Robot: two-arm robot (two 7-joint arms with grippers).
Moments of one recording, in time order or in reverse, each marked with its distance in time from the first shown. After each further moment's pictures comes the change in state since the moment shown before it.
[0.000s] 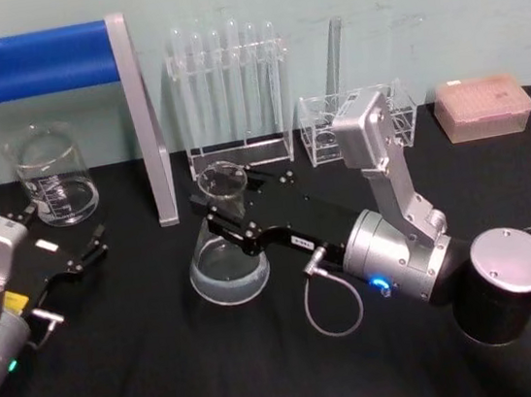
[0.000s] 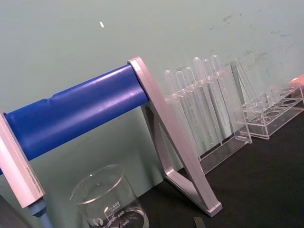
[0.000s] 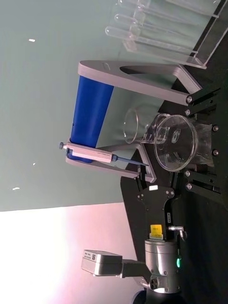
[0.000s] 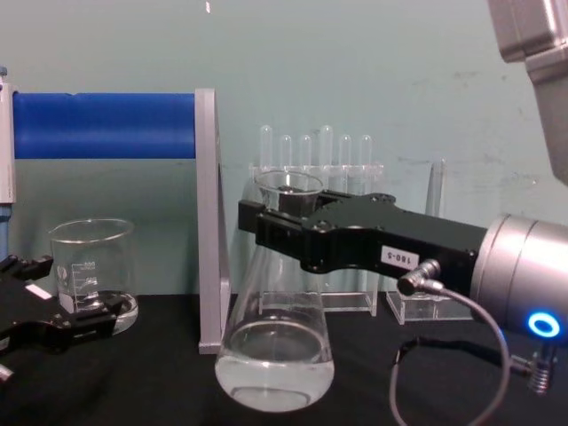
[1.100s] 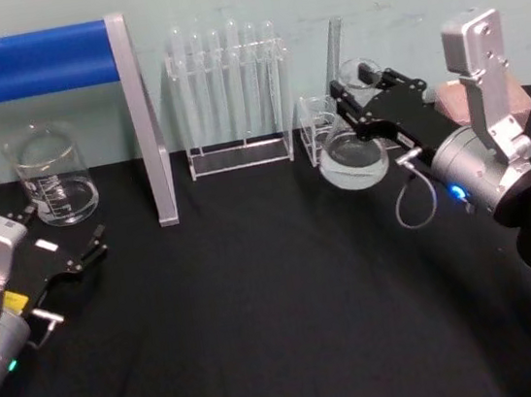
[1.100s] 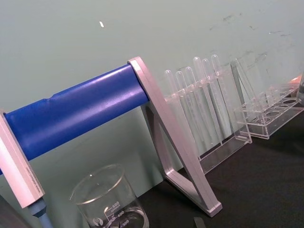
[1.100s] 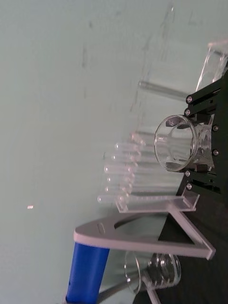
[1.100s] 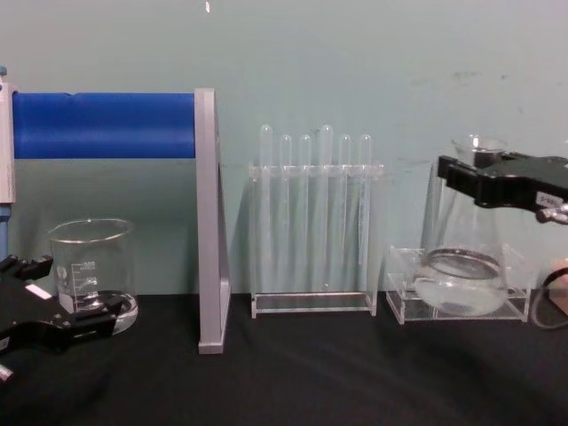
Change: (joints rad) left arm 0.000 0.000 0.000 0.000 0.000 0.000 0.000; right arm 0.080 -0.012 0.219 0.174 -0.080 -0.031 -0.205
